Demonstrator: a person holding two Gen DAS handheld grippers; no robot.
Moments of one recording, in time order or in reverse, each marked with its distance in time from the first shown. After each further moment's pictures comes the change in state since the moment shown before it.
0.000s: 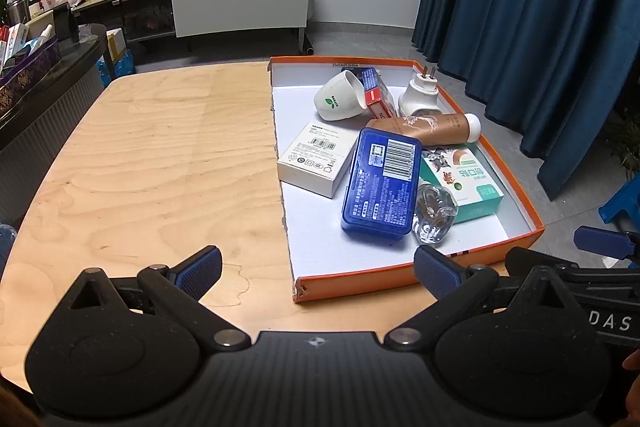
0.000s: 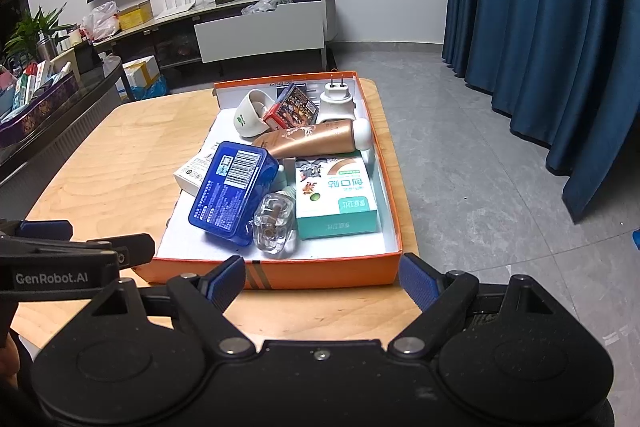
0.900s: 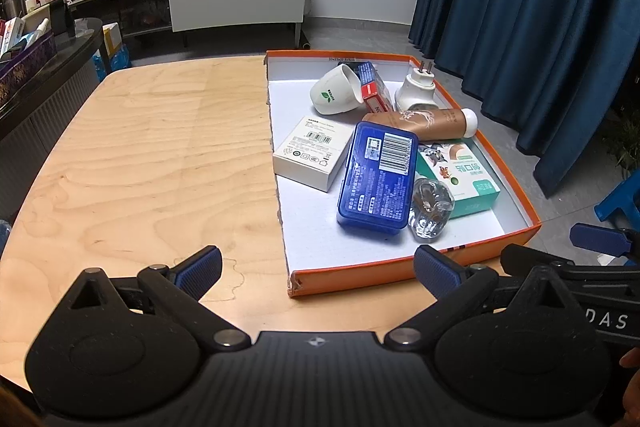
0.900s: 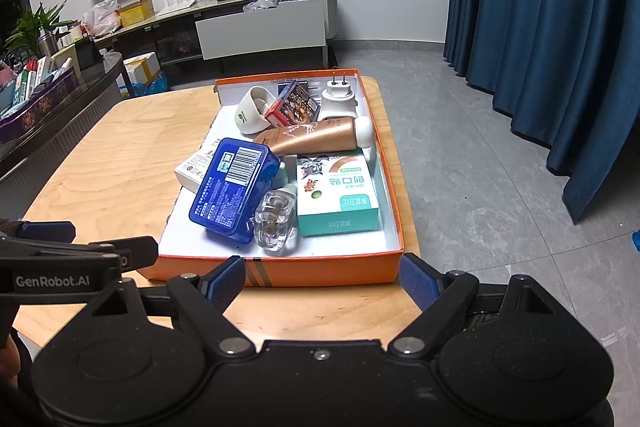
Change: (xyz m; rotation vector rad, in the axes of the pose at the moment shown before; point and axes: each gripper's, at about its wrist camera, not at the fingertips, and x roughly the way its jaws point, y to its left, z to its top) left arm 0.001 -0.001 -0.002 -0.004 0.013 -0.008; right arm 0.001 0.002 -0.001 -0.006 0.005 -0.003
